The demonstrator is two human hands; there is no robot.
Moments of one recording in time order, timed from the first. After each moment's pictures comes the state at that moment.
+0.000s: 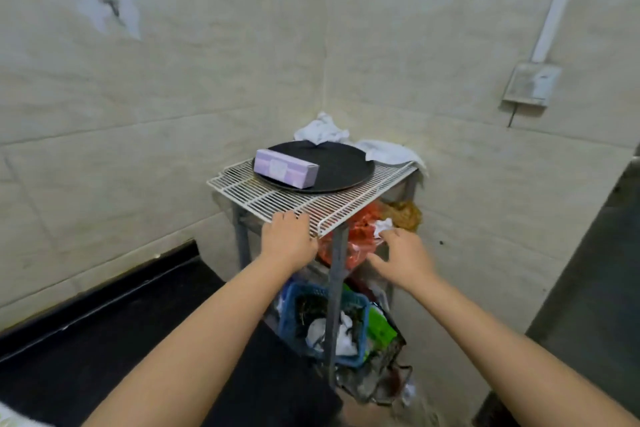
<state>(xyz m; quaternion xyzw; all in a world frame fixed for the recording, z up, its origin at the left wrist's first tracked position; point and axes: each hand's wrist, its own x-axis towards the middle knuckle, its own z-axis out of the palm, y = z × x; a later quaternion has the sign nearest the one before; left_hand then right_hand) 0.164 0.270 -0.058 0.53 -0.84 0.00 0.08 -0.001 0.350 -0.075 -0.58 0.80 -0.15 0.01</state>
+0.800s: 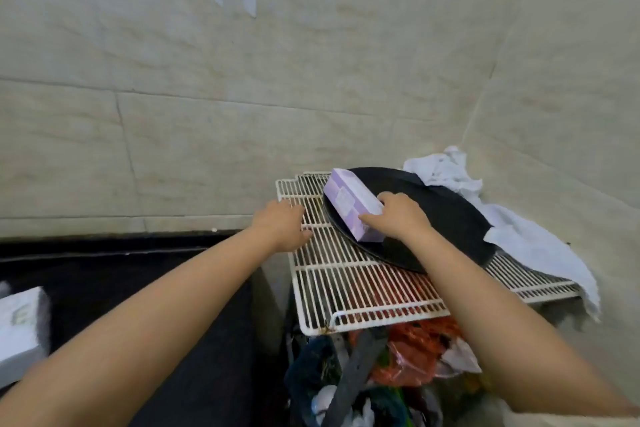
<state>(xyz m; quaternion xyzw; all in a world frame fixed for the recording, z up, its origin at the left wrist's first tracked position) 0.160 0.111 -0.046 0.72 -0.69 -0.07 0.03 -0.023 0.064 -0.016 -0.76 0.64 -0.09 0.09</state>
